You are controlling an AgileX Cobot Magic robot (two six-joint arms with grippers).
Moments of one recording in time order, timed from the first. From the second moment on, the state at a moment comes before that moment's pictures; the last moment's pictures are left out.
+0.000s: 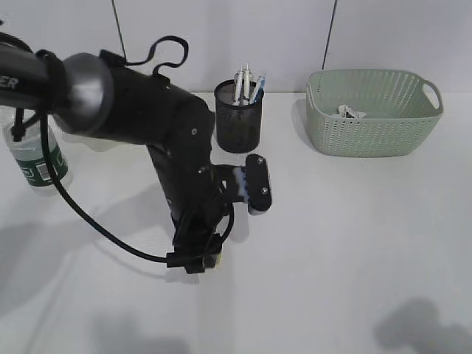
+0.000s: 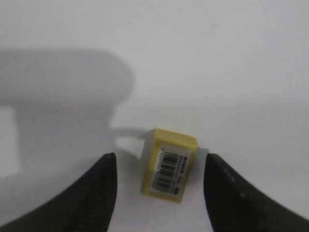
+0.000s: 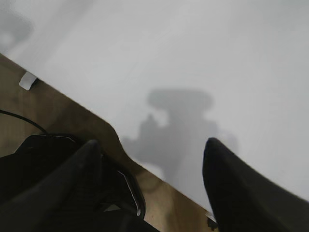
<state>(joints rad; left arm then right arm) -0.77 2.07 -1.32 -0.02 0.76 0.78 0.55 0.32 -0.54 0.06 1.11 -0.06</state>
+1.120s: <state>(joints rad) -0.75 1.98 -1.51 -0.01 0.79 0.69 0.55 0.32 -0.54 0.06 1.11 -0.06</state>
